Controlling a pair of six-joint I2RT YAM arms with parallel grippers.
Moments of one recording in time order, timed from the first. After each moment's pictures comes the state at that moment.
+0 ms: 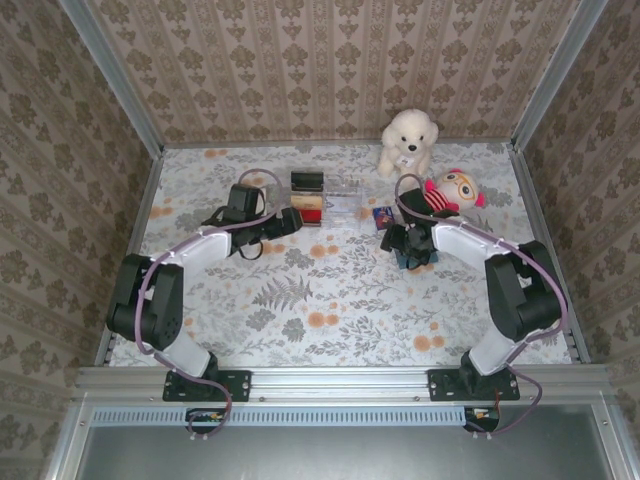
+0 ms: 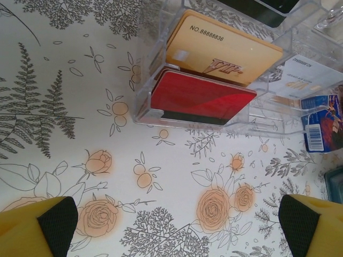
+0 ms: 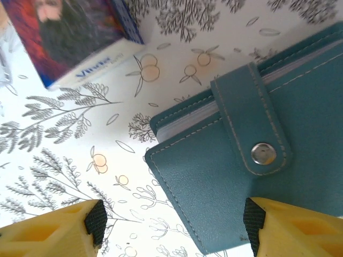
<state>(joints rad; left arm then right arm) -0.37 1.59 0.94 -0.17 0.27 -0.53 0.31 1.64 1.02 -0.58 0.00 0.70</state>
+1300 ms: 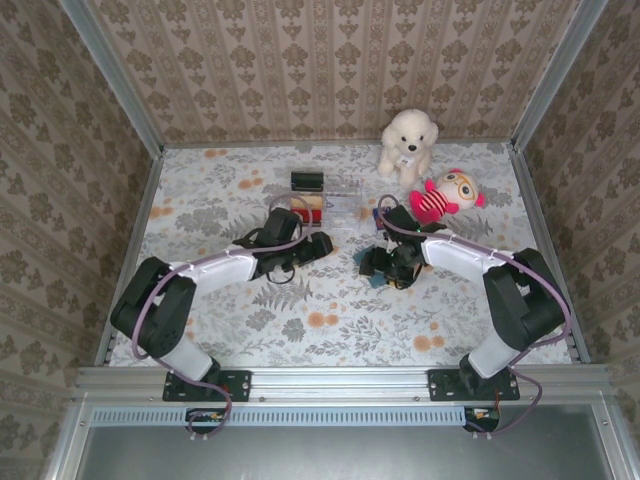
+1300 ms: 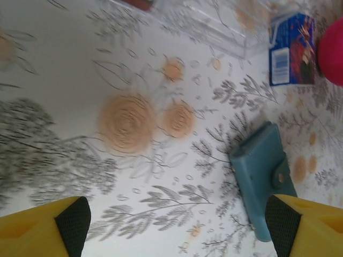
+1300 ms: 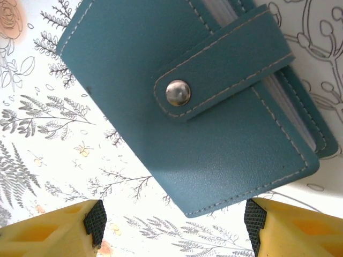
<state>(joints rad) -0.66 1.58 0.83 -0.08 0.22 -0.87 0.45 1.60 0.94 -0.61 -0.27 0.73</state>
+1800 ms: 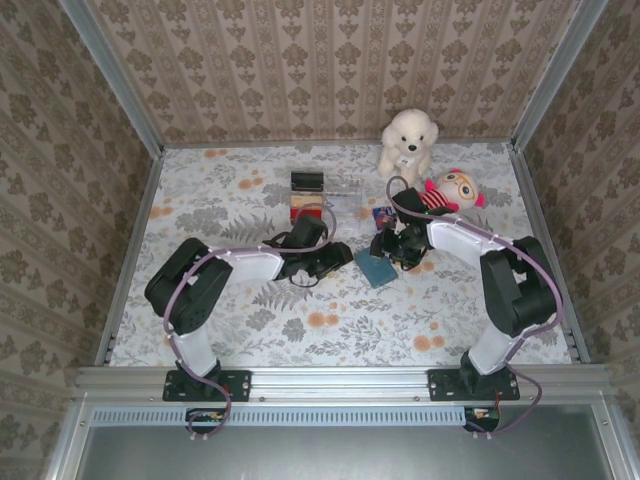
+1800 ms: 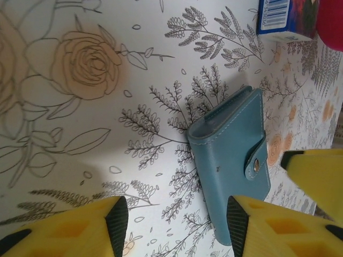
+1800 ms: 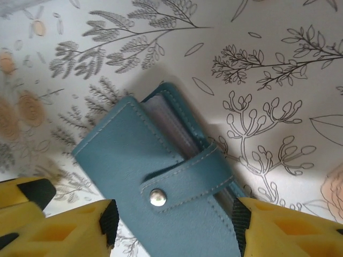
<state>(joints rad) -0.77 1.79 0.92 0.05 0.34 -1.06 0.34 1.70 1.06 -0.61 -0.24 0.62</state>
